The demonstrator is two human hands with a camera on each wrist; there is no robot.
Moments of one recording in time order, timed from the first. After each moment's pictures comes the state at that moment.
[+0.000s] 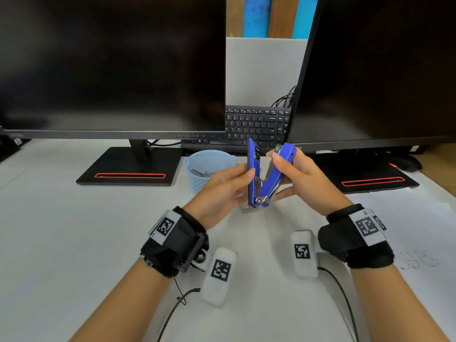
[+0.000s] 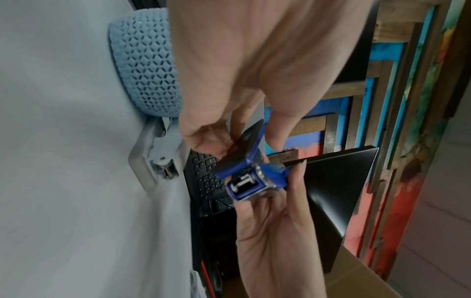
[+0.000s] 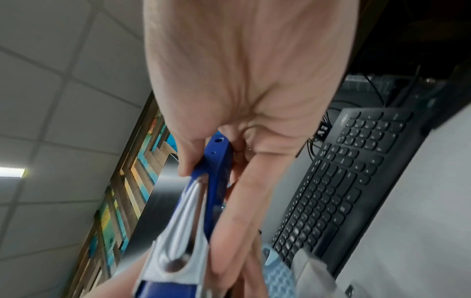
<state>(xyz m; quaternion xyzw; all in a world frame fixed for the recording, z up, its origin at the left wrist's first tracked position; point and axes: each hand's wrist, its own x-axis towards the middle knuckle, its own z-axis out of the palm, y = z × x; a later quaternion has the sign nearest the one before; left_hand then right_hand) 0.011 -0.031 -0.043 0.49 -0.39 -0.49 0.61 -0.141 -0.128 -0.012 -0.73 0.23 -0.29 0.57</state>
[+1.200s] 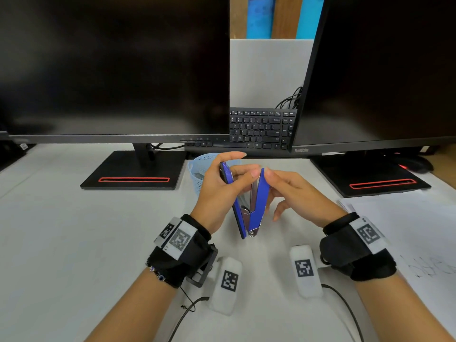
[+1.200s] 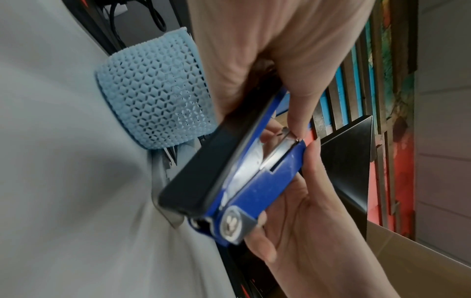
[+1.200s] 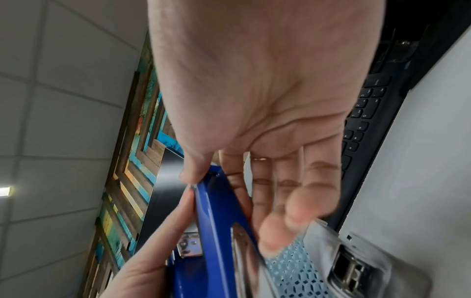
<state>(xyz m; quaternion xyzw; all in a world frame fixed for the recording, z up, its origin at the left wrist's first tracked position) 0.012 -0.029 -0.042 0.50 -0.40 -0.31 0.70 -0.126 -0.121 -0.028 -0.80 0.19 -0.19 0.54</state>
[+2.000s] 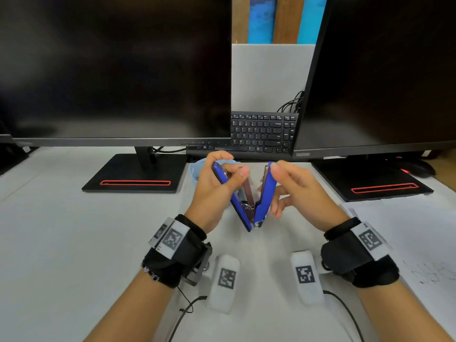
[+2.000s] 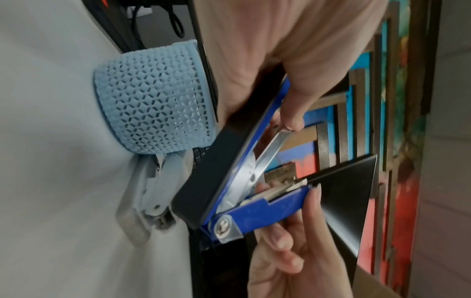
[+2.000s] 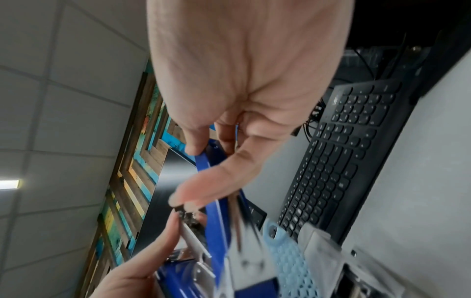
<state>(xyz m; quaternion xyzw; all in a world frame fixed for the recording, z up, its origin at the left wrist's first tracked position) 0.022 -0.026 -0.038 0.48 -0.41 -0.28 0.72 -0.125 -0.122 -0.026 -0.75 0.15 -0.30 0.57</state>
